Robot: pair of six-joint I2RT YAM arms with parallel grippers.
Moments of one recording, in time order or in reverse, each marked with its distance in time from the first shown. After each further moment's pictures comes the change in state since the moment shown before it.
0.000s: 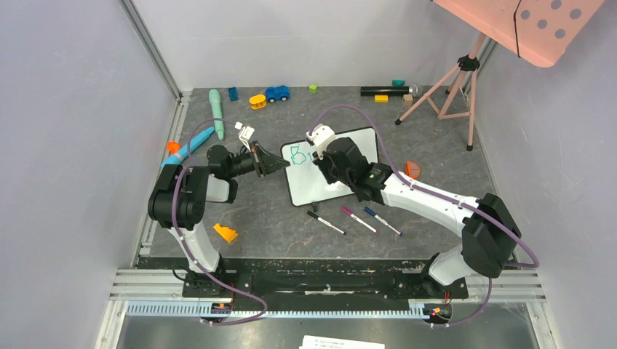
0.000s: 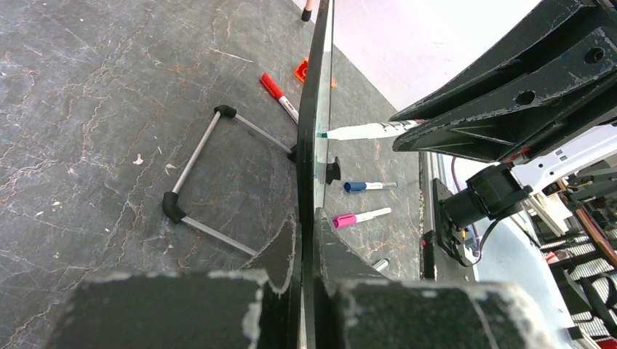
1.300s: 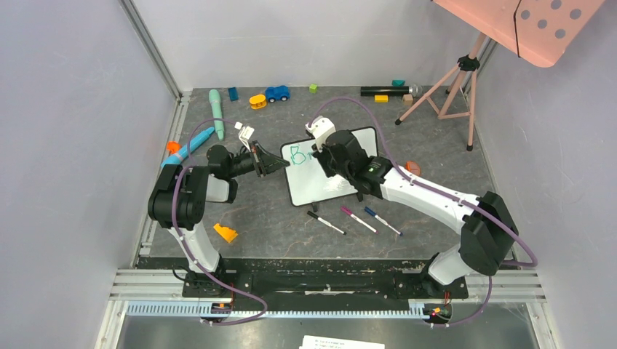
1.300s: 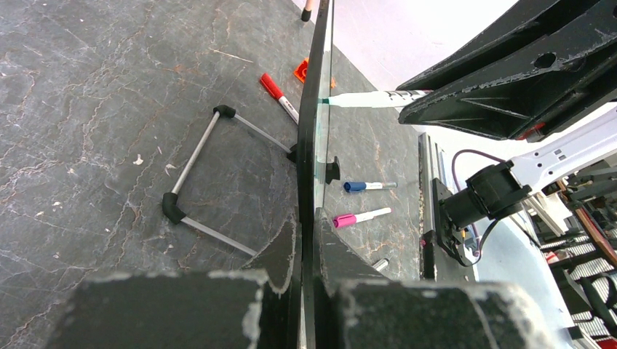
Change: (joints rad) left arm 0.000 0.000 0.000 0.000 0.001 0.000; right arm -0.013 0.024 0.077 -0.035 0.016 -0.004
